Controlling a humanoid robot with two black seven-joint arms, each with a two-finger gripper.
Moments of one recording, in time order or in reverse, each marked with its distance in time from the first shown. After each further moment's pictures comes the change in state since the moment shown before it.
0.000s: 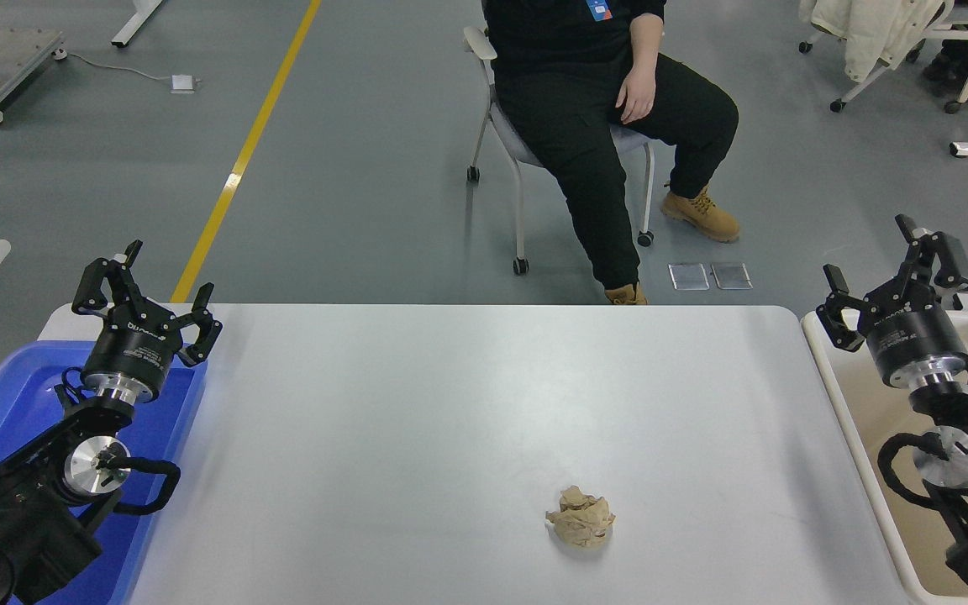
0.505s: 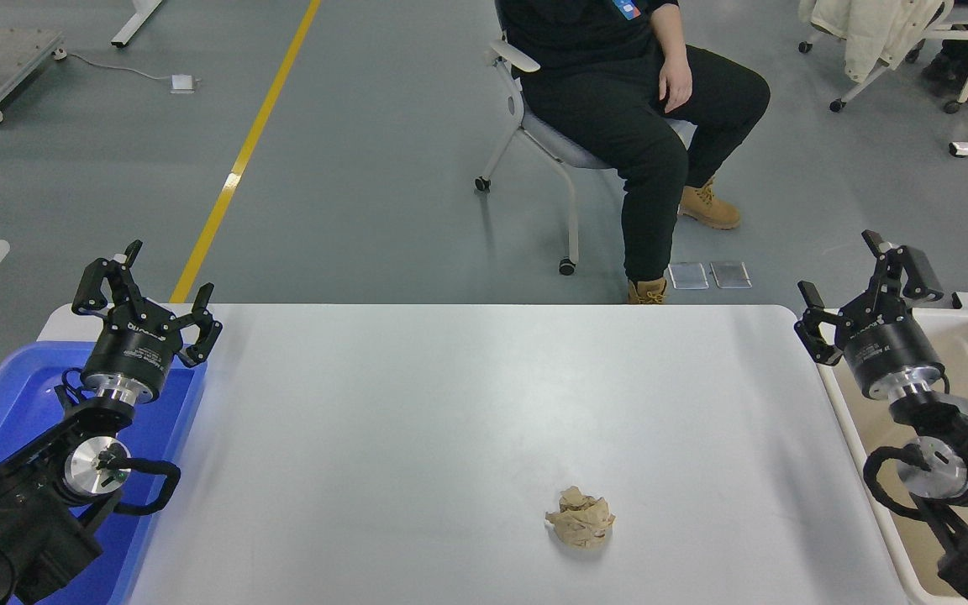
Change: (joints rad) left arm 0.000 0.000 0.000 0.000 0.000 0.000 0.000; right arm 0.091 -0.082 -0.207 -0.053 0.031 -0.005 0.008
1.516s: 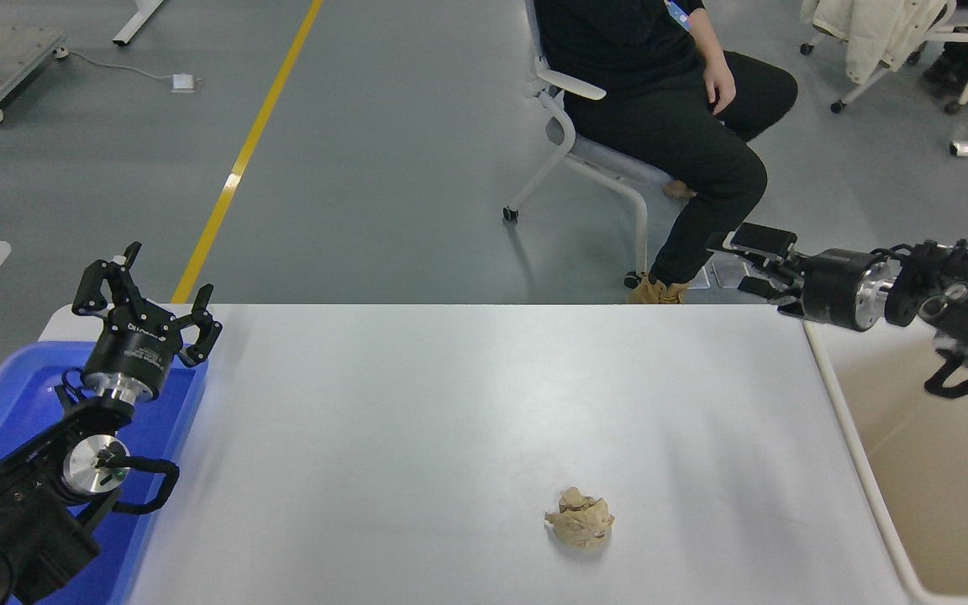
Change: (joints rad) left arm 0.000 0.000 0.000 0.000 0.000 0.000 0.000; right arm 0.660 -0.037 -1.133 0.009 -0.495 0.088 0.004
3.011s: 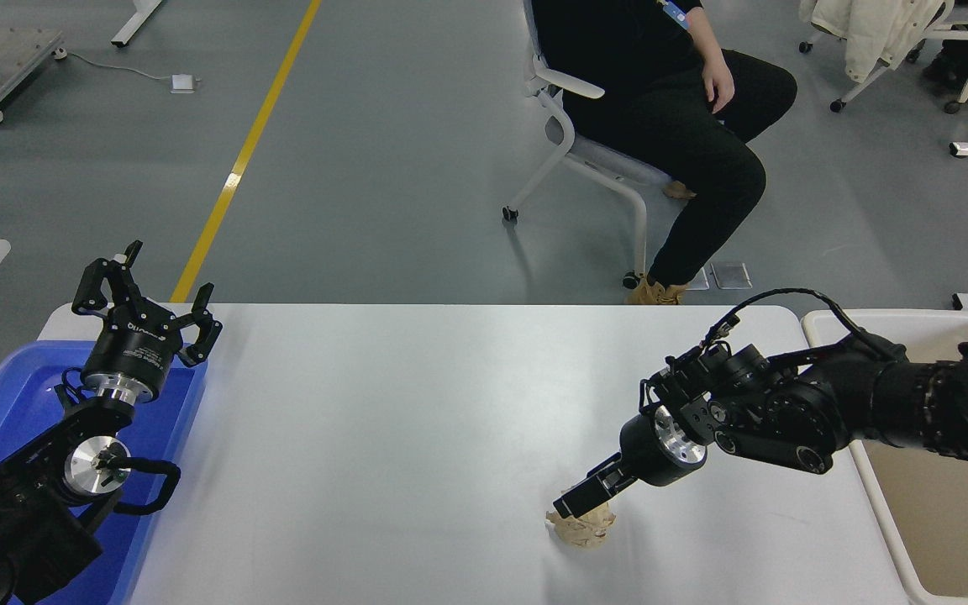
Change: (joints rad) left arm 0.000 0.000 0.000 0.000 0.000 0.000 0.000; right arm 0.033 0.327 -0.436 0.155 -0.283 -0.053 0.020
